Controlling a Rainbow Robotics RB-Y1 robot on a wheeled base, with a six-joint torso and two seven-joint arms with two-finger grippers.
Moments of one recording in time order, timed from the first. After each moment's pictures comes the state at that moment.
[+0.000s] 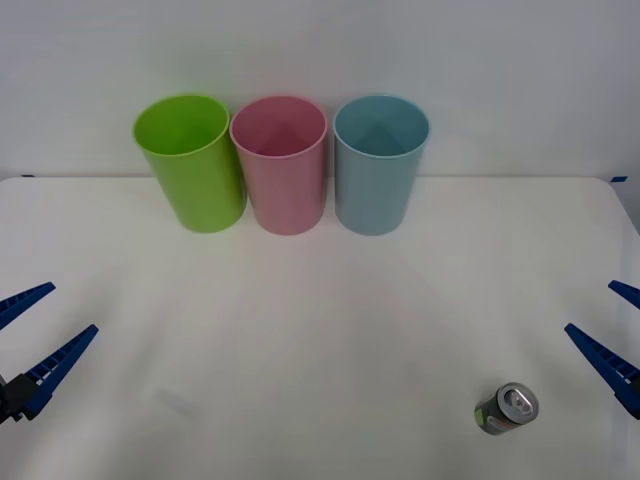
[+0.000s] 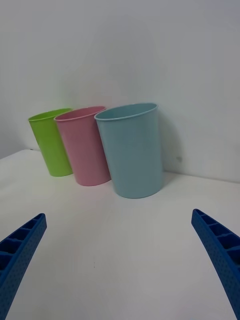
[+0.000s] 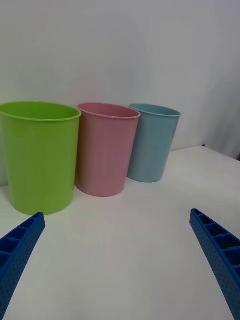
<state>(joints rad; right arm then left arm) 0.35 -0.40 -0.52 -1.66 0.96 -1.22 0.00 0.35 0.40 0.52 -1.66 -0.96 -1.22 0.00</state>
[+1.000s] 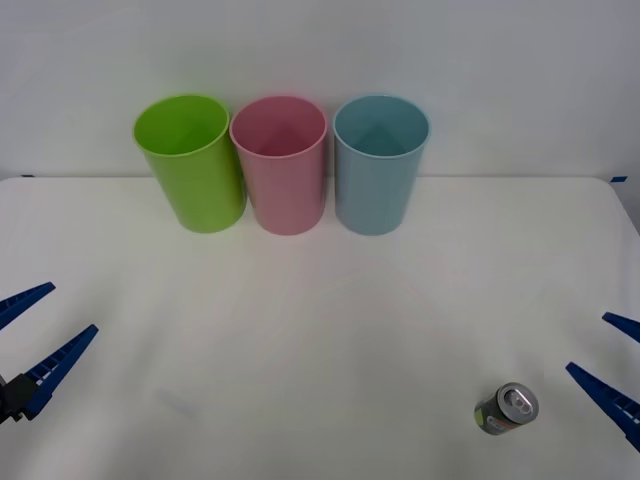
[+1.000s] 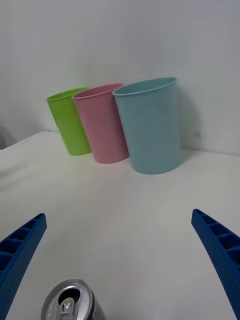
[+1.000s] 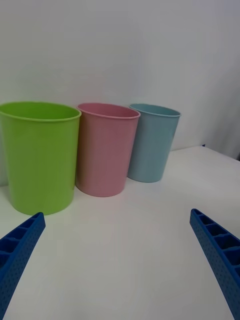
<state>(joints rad) 0.43 -0.46 -0.49 -1.65 0.94 -1.28 0.01 0.35 0.40 0.52 -1.66 -0.96 -1.22 0.00</state>
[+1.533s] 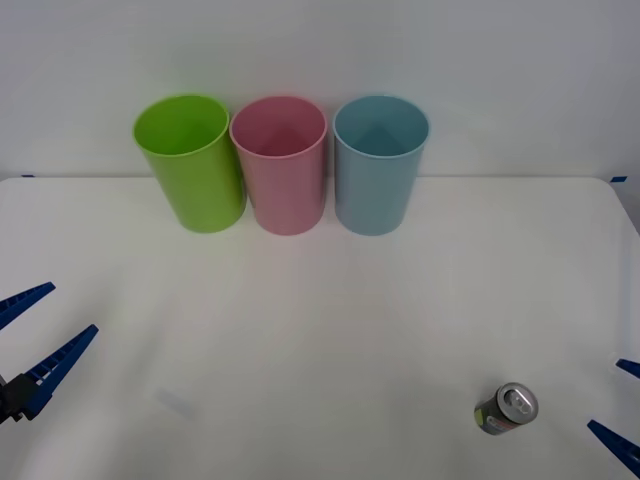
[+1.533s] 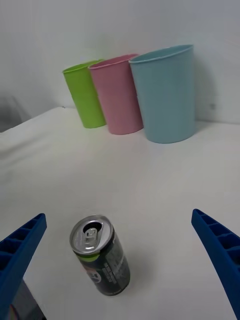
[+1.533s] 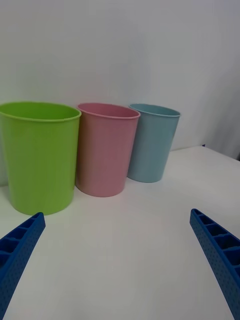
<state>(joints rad) 0.47 -0.52 -0.50 -1.51 0.93 -1.42 0.12 0.35 0.40 0.52 -1.66 -0.96 -1.22 0.00</state>
